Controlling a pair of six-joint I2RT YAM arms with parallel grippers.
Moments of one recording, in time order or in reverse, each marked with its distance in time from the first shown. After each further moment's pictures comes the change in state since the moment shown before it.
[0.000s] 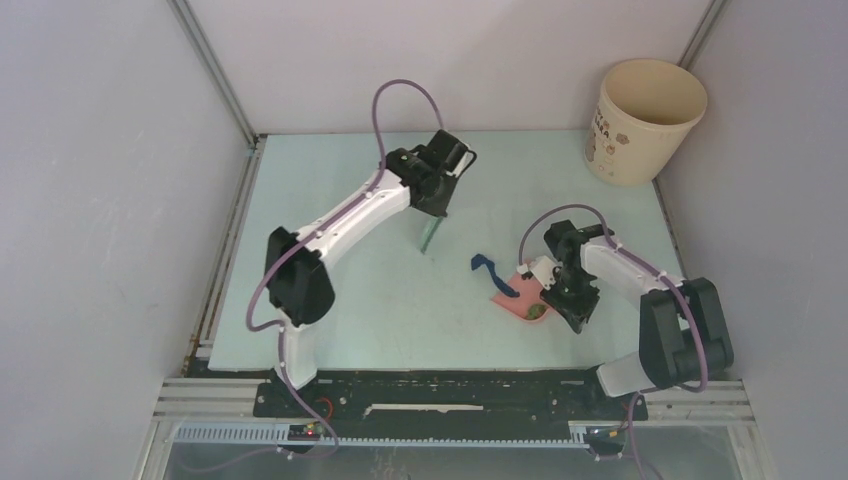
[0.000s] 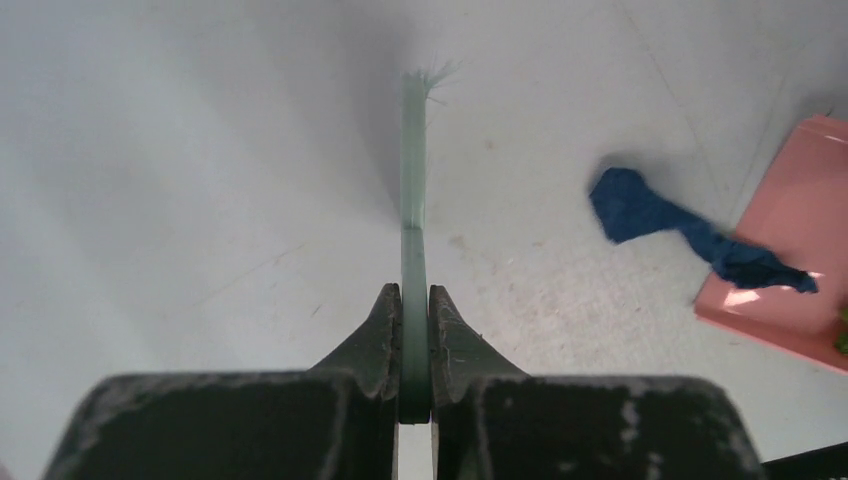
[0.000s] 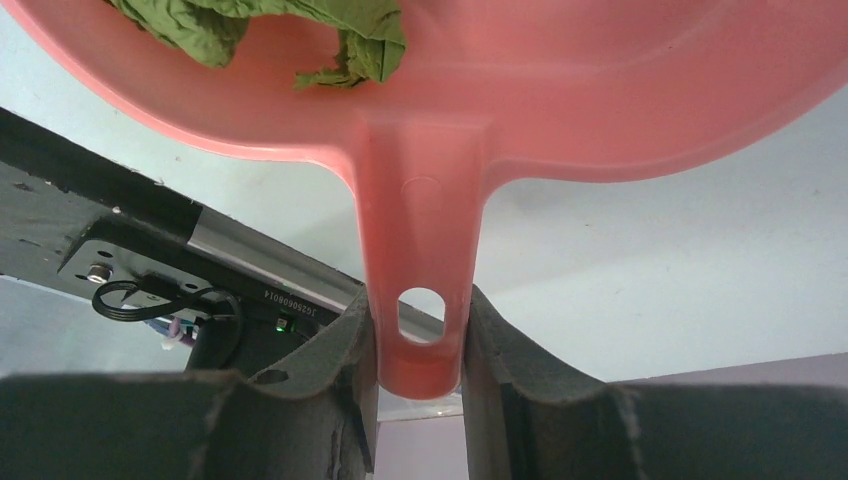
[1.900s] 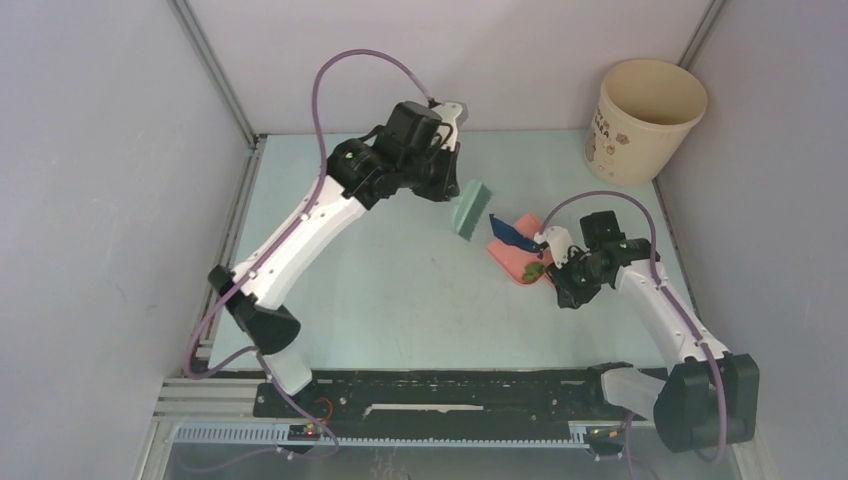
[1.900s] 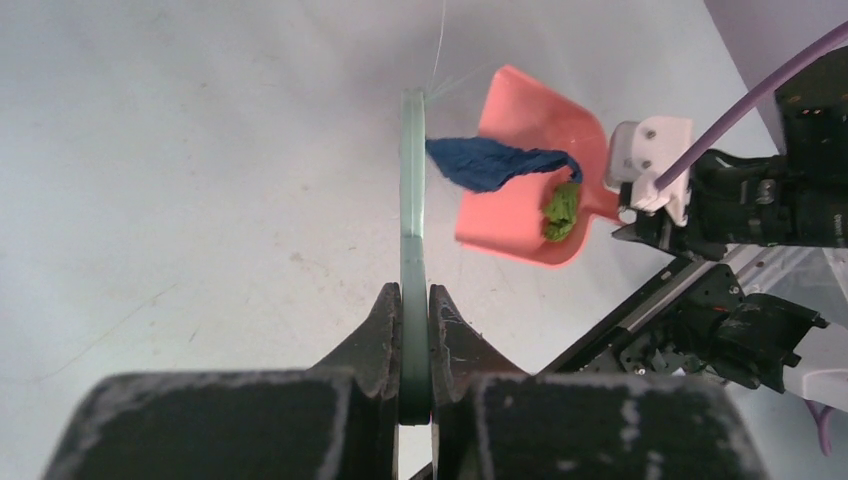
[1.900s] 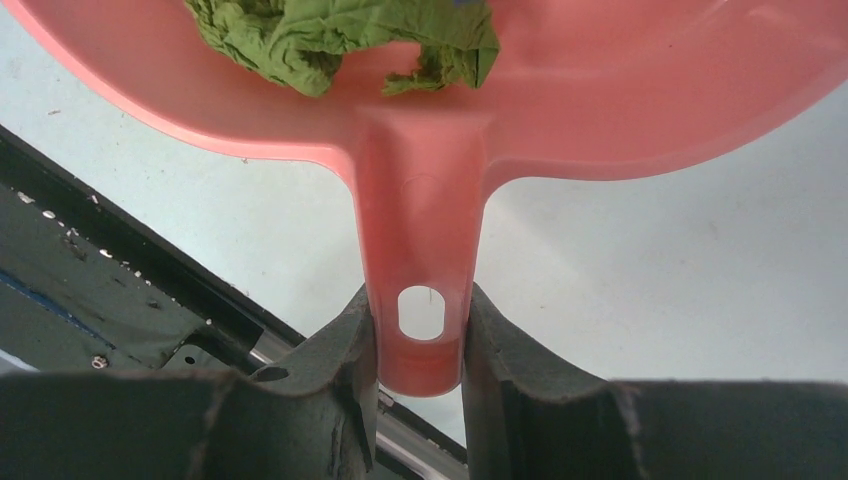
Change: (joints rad) left arm -0.057 -0.147 0.202 -0.029 0.298 -0.110; right arm -0.143 -0.276 -0.015 0.171 -0.298 -0.007
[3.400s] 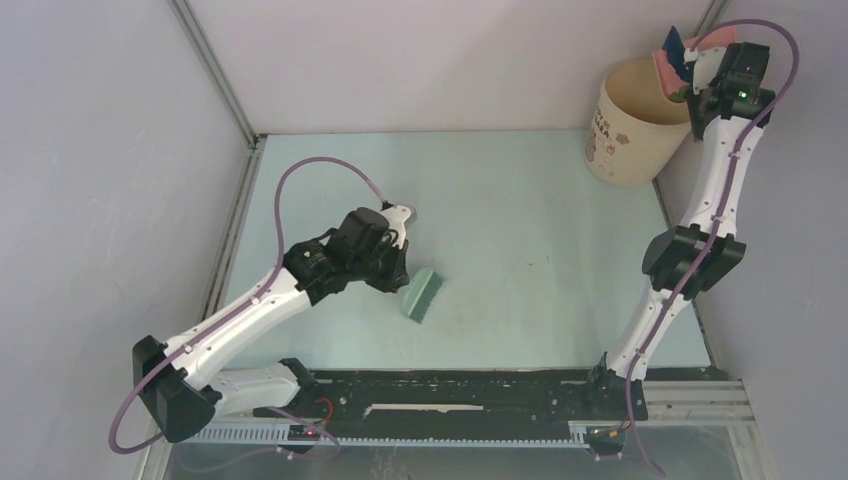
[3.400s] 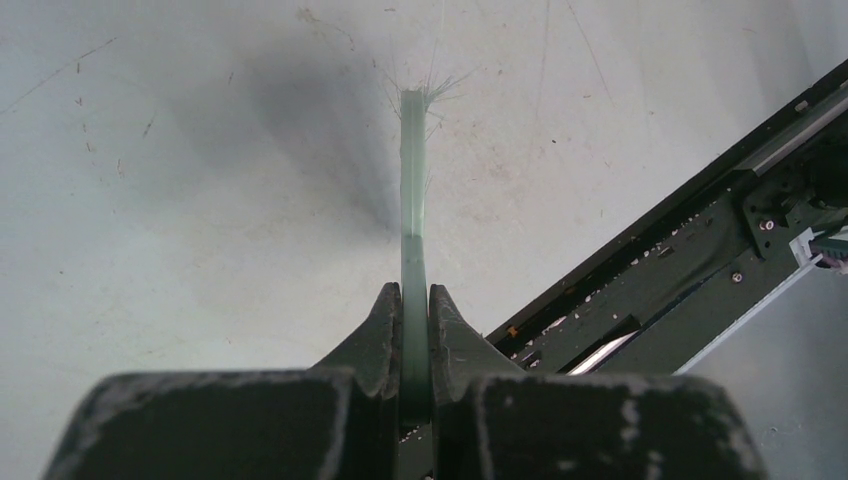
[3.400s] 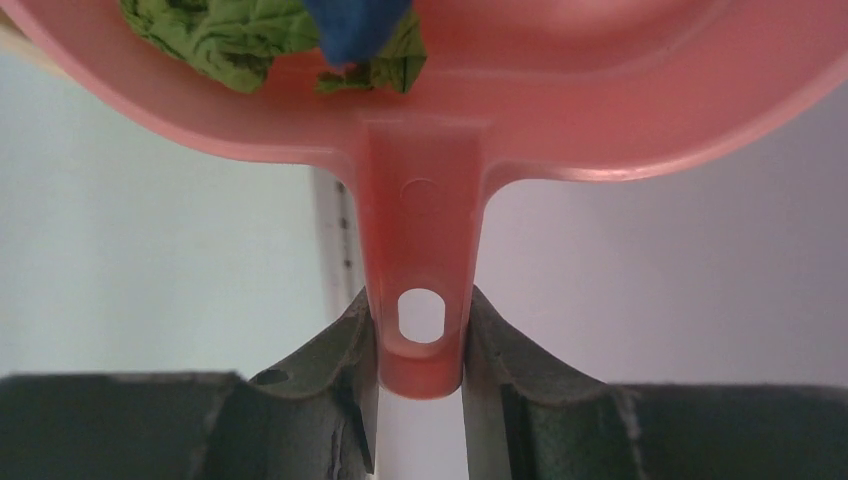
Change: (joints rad) left arm 0.010 -0.631 -1.043 0.280 0.022 -0.003; right arm -0.498 0.923 1.670 -0.195 0.367 0.048
